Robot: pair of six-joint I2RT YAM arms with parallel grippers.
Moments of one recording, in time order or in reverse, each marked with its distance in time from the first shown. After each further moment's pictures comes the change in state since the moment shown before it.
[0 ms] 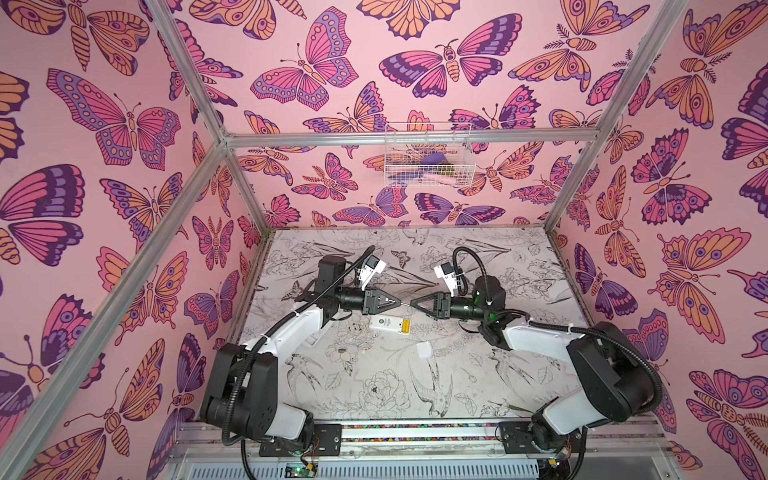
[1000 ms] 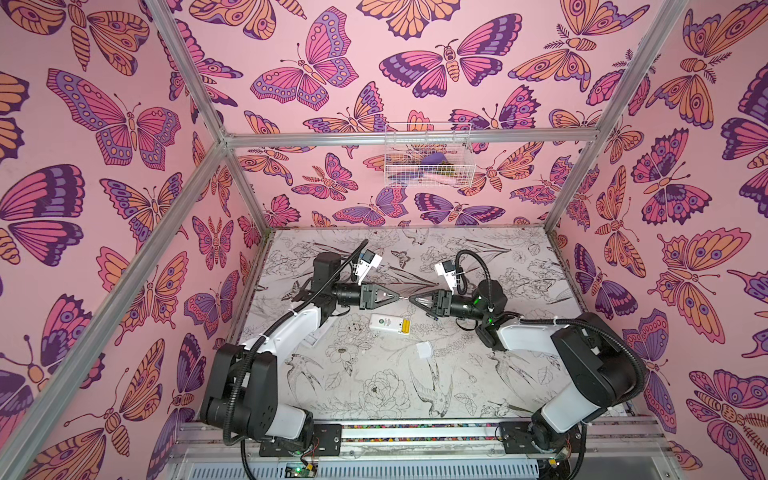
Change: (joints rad) left arm 0.040 0.000 0.000 0.111 0.050 -0.121; right arm -0.003 0.090 -0.022 0.298 -0.002 0.129
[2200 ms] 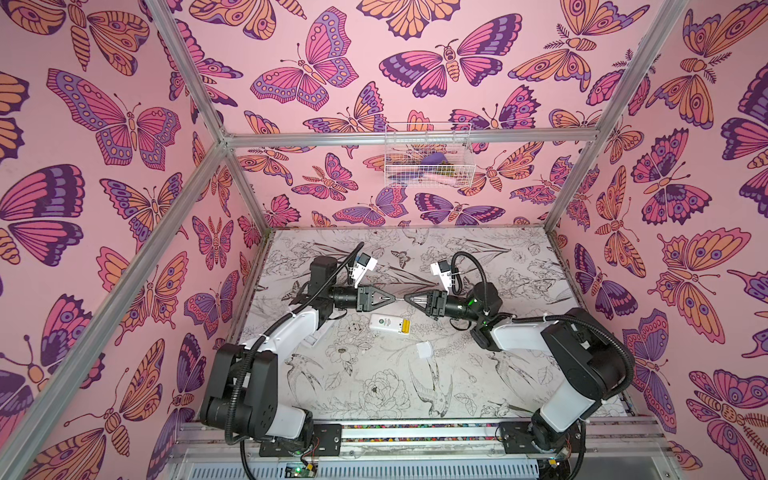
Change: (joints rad) left arm 0.023 0.000 -0.048 0.021 -0.012 0.001; right arm 0.040 0.056 0.018 0.100 0.042 0.033
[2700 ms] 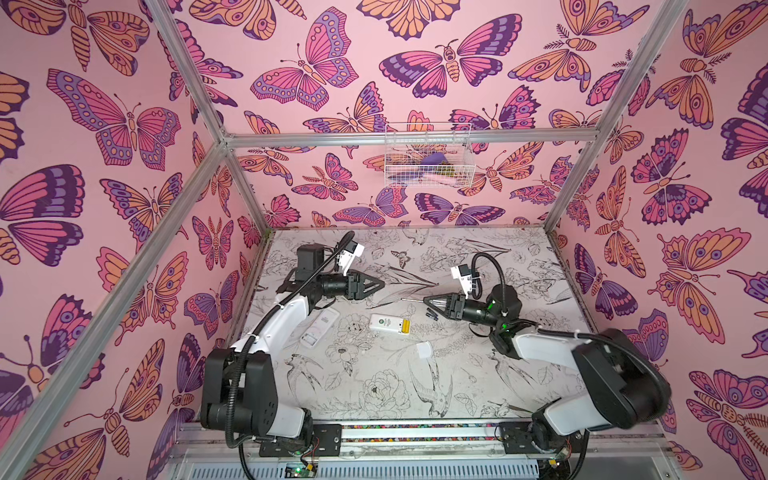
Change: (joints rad) left arm 0.097 0.000 0.205 -0.341 -0.140 0.328; right arm -0.115 -0.283 -0.125 -0.306 -0.005 -0.139
